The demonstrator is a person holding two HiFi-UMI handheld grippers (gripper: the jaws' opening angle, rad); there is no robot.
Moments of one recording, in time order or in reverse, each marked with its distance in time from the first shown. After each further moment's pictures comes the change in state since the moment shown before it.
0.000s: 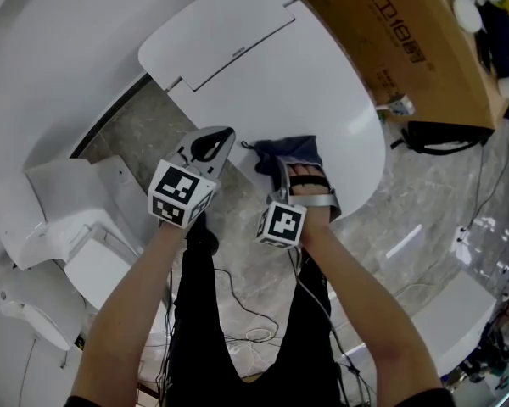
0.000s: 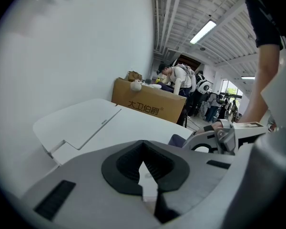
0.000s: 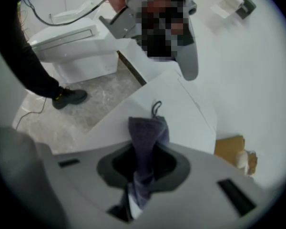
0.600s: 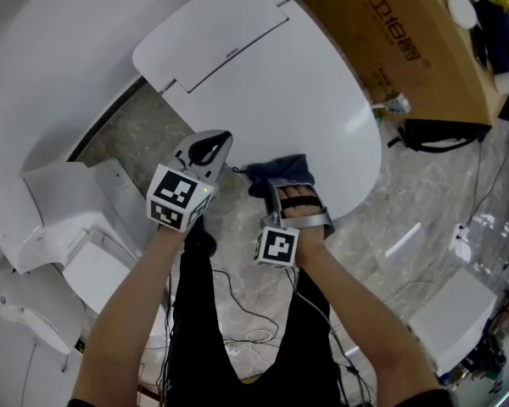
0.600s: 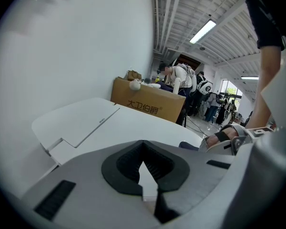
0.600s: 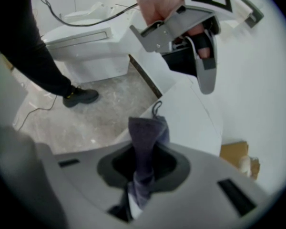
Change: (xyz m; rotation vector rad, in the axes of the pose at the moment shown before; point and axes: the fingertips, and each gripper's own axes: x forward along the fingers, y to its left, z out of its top) left arm 0.001 -0.008 -0.003 0.000 0.006 -0.007; right arm -0.026 0.042 0.006 -0.041 -0.032 0.040
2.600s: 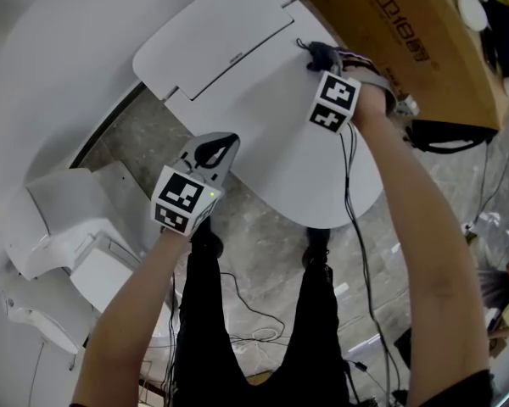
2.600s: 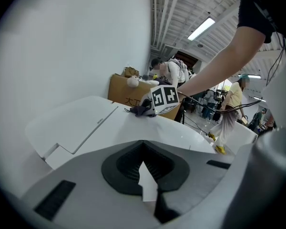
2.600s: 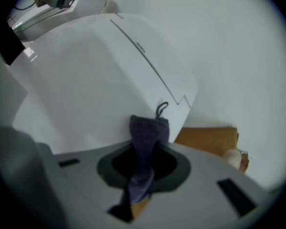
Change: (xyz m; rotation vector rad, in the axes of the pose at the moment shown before) left arm 0.013 0.008 0.001 0.026 0.046 -0.034; right arm 0.119 -0.270 -0.123 -0.020 0.239 -0.079
